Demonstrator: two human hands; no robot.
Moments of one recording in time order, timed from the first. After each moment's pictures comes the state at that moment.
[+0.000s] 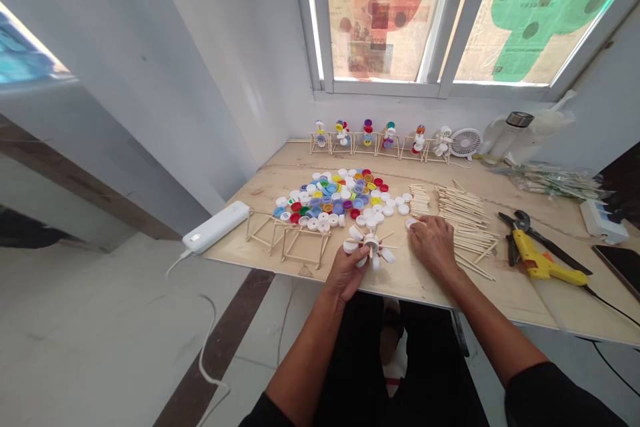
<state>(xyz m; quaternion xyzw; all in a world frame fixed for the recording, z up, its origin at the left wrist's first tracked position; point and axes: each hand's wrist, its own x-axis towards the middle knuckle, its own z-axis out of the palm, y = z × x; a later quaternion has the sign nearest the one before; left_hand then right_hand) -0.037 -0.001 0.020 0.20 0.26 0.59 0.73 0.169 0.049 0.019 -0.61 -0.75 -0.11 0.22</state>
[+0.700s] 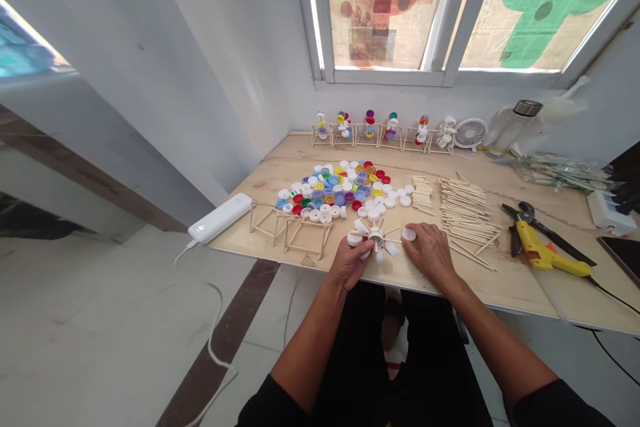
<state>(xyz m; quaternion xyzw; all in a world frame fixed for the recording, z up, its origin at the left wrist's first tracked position) -0.037 -0.001 0.014 0.24 0.29 0.58 0.72 0.161 0.023 0.007 -0.59 -0.77 -0.03 0.22</state>
